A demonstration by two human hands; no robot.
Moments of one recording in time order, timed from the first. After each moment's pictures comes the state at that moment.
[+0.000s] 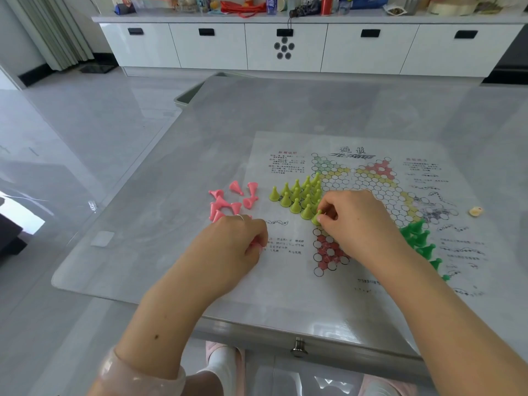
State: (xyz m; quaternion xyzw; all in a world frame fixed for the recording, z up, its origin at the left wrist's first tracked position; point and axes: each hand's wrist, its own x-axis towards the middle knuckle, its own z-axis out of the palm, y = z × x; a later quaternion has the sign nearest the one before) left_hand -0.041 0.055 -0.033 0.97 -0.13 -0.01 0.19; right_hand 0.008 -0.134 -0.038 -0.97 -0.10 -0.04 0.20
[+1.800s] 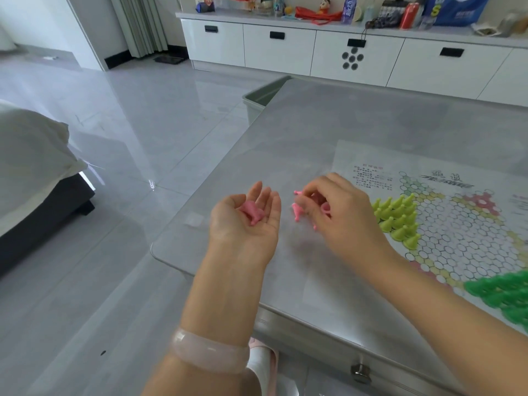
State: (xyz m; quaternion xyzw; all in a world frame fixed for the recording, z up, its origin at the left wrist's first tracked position) left_hand -0.038 0.119 -0.013 0.14 0.30 0.06 0.94; right_hand 0.007 -0.008 -0.034 -0.86 -0.31 -0.13 0.39
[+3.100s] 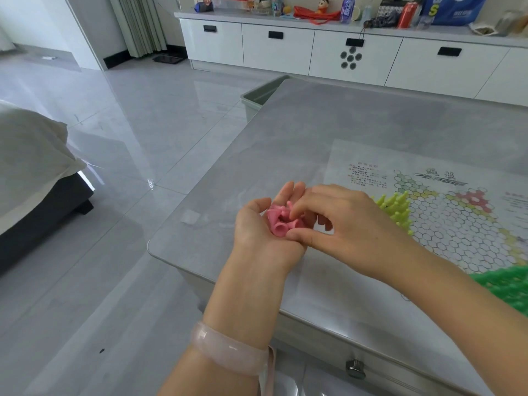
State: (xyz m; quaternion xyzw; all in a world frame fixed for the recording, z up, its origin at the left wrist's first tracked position) left_hand -0.039 0.091 -0.014 0.08 0.29 -0.05 0.95; right_hand -0.009 -0.029 -0.002 -0.86 -0.43 -0.02 0.27
